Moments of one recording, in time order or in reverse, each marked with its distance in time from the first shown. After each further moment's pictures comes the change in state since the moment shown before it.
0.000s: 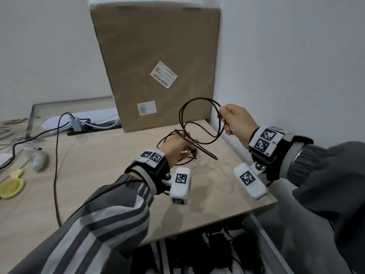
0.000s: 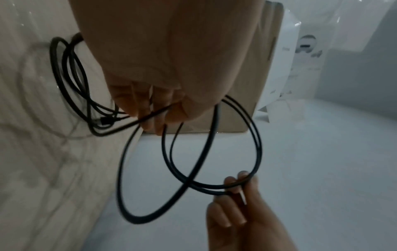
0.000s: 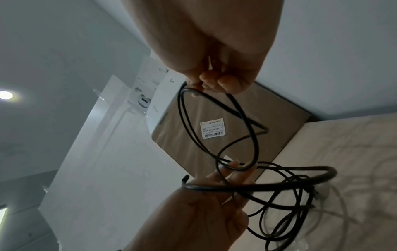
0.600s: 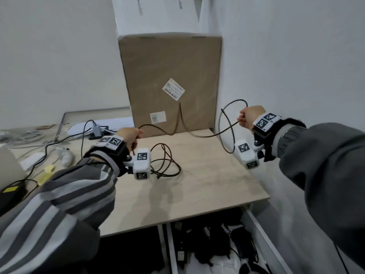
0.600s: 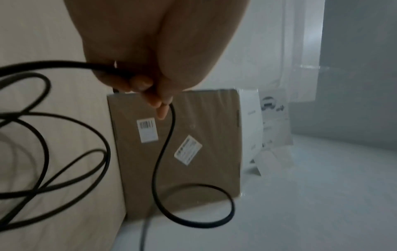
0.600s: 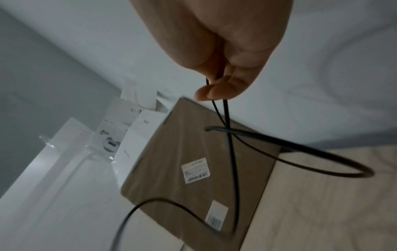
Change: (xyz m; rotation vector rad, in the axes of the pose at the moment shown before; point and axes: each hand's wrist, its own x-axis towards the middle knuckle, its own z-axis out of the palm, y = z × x) left_hand -0.067 0.056 -0.123 0.155 0.494 0.037; right_hand 0.024 -0.026 -0.045 0.409 0.268 0.454
